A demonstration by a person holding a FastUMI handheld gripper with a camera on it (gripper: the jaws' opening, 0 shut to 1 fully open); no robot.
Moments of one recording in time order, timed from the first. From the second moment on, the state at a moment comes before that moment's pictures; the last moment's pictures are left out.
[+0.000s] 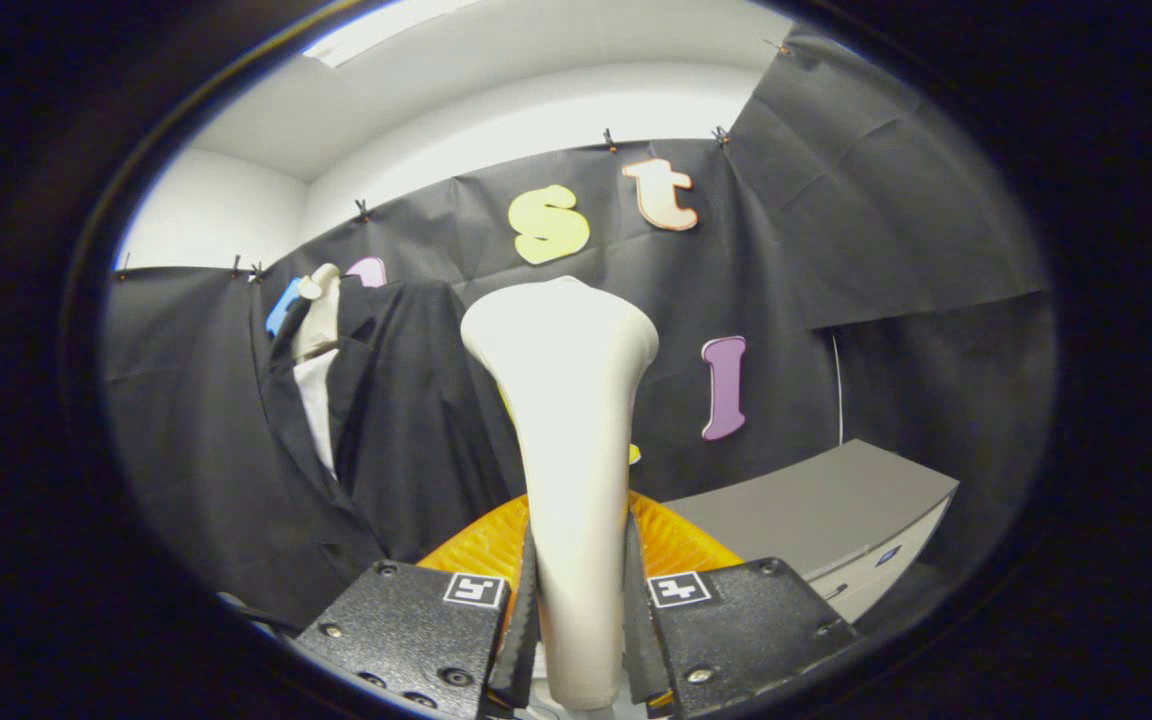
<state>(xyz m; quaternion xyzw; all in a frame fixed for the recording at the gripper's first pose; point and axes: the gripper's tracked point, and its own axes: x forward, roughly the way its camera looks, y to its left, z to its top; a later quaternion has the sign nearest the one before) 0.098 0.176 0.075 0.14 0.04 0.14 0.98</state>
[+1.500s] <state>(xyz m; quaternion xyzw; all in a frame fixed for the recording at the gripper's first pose) 0.174 0.389 0.180 0.09 -0.08 0.25 0.96</state>
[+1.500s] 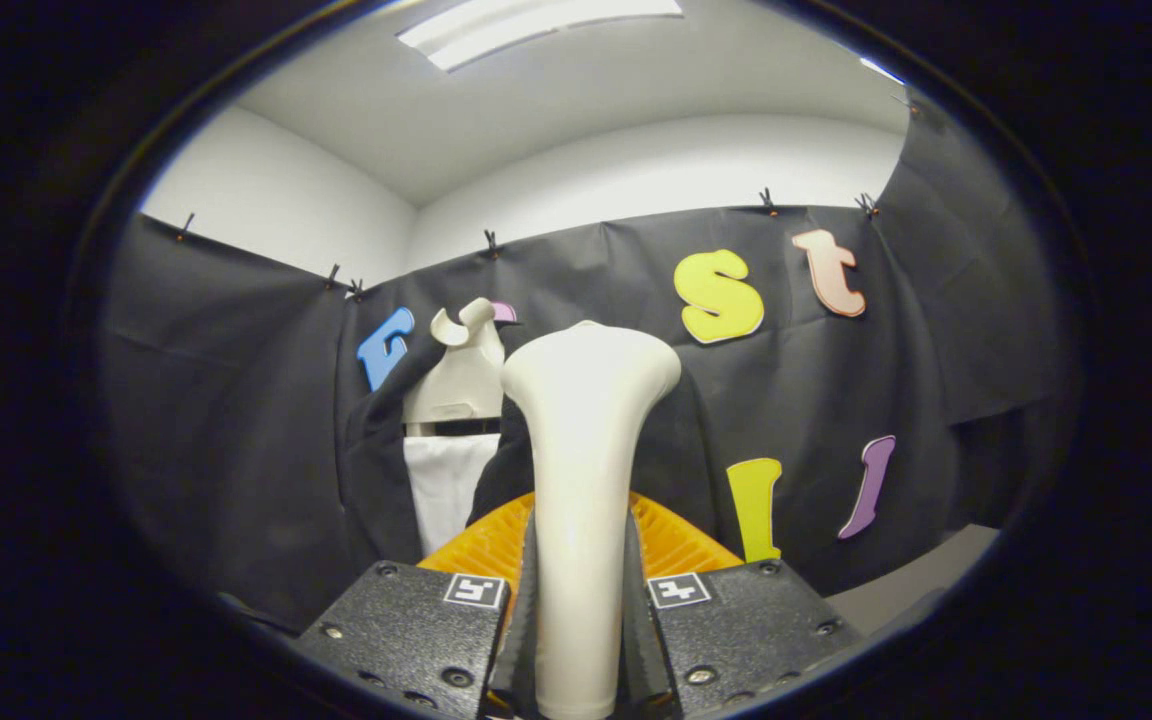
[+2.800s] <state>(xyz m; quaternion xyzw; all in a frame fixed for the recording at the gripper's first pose) 0.123 0.384 0.021 0.05 0.01 0.25 0.97</state>
